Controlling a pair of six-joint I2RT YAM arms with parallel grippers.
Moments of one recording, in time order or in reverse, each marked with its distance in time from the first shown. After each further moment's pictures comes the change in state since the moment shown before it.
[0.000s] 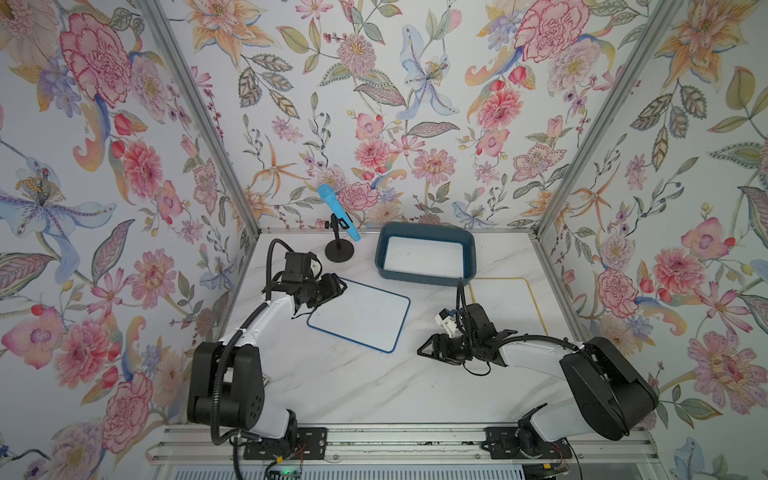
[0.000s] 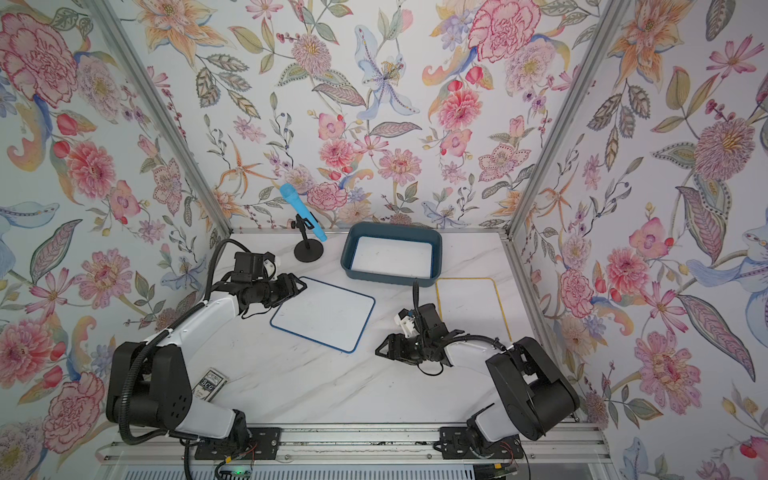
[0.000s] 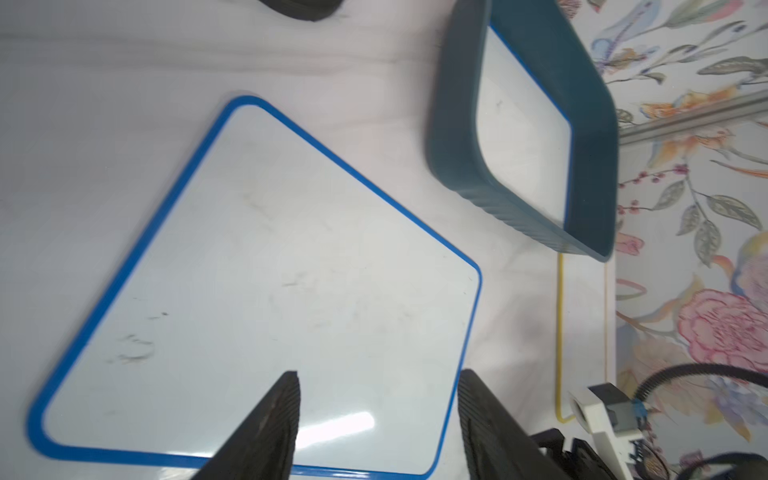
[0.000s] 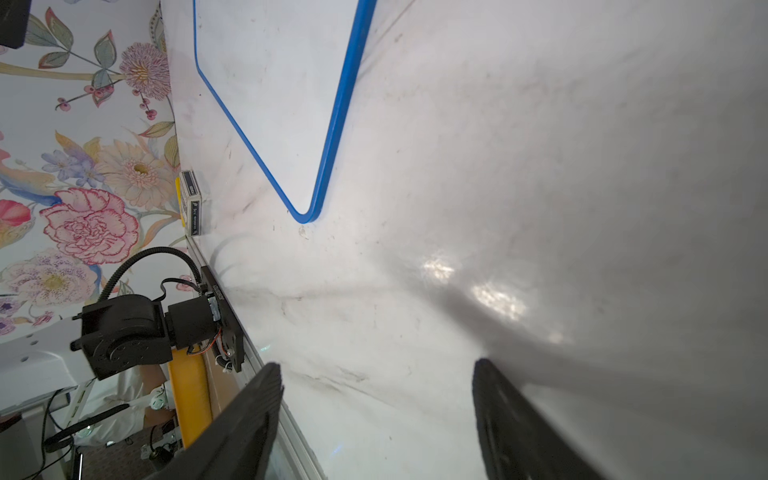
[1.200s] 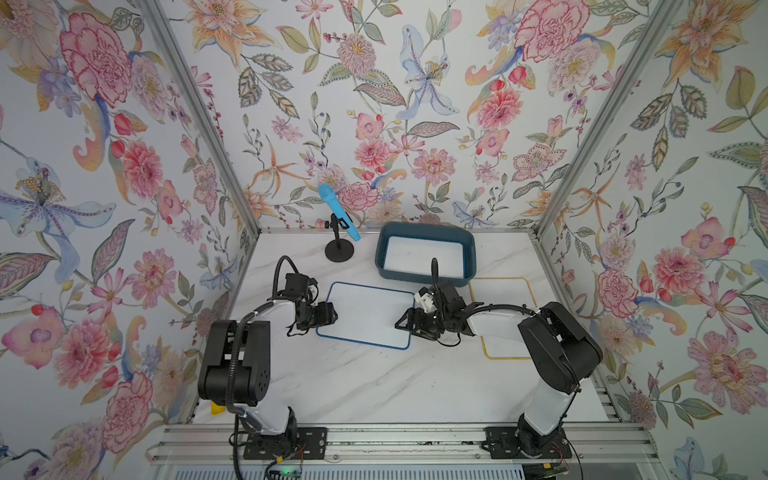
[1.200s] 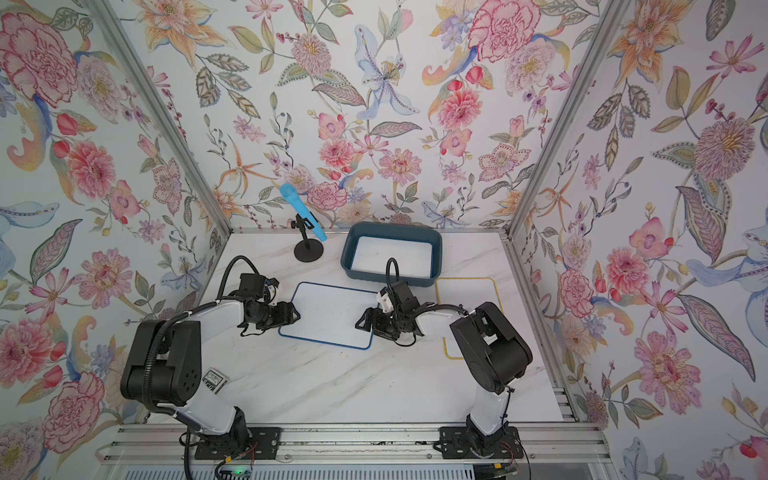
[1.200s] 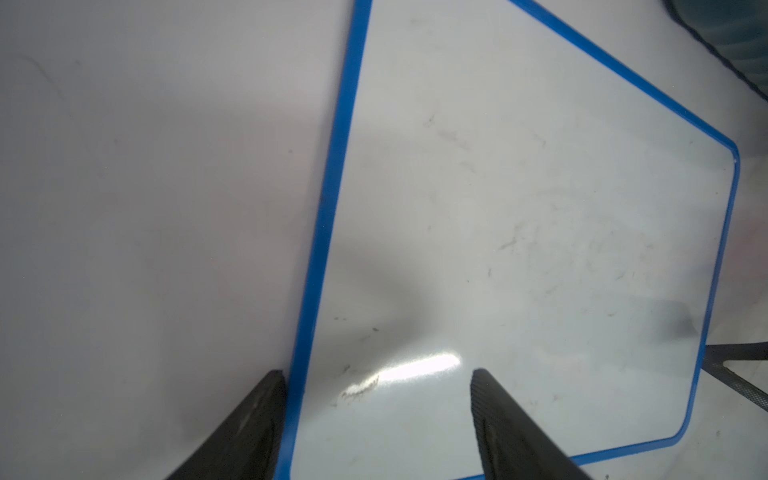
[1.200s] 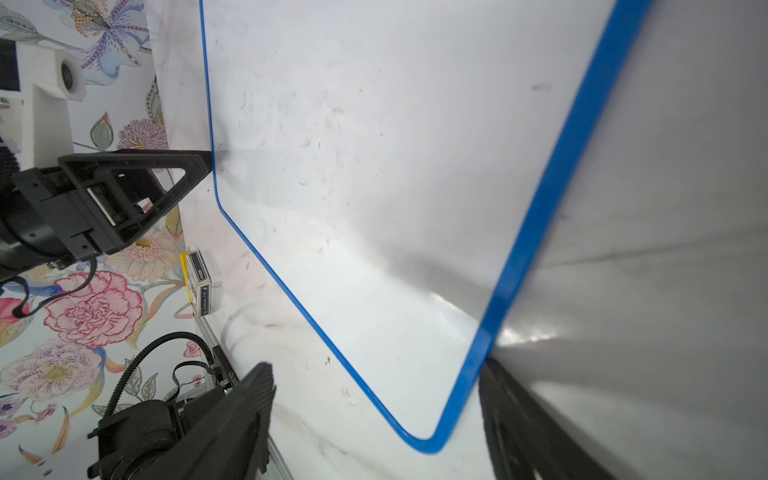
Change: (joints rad) left arm 0.017 0.065 -0.280 0.152 -0.011 0.219; right arm 0.069 0.327 0.357 0.005 0.084 0.114
